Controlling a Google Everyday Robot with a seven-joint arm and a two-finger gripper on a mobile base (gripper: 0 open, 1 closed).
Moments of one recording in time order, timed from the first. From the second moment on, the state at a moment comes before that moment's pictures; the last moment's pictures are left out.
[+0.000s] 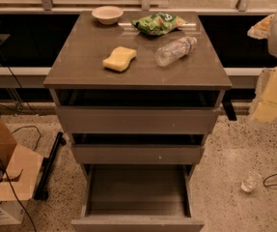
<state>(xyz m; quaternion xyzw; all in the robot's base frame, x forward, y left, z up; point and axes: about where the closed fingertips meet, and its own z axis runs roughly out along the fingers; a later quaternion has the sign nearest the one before) 0.437 -0.210 0.999 -0.60 0.77 -0.06 0.19</state>
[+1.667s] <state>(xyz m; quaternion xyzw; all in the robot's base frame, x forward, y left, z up) 0.527 -0.092 1.000 -0.61 0.74 -0.01 0.28</state>
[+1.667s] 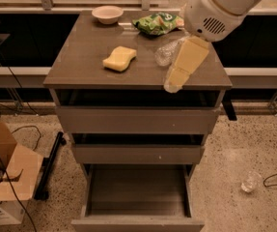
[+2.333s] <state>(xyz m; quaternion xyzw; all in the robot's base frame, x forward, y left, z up) 0.555 -0.070 0.989 -0.62 0.73 0.04 0.29</state>
